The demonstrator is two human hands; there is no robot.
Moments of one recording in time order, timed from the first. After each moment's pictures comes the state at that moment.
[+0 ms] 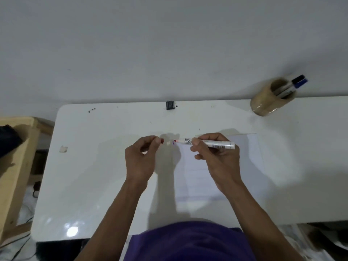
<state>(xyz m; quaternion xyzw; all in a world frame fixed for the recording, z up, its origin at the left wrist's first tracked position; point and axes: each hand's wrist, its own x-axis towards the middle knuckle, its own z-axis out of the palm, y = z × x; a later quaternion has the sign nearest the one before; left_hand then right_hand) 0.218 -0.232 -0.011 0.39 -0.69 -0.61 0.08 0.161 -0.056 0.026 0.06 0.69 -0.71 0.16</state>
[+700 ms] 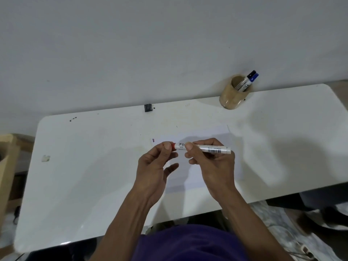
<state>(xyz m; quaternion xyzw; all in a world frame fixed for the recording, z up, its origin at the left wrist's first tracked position) 0.241 -0.152 0.039 0.31 -0.45 -0.83 -0.05 0.205 -0.012 0.059 0.09 0.68 -0.72 0.08</state>
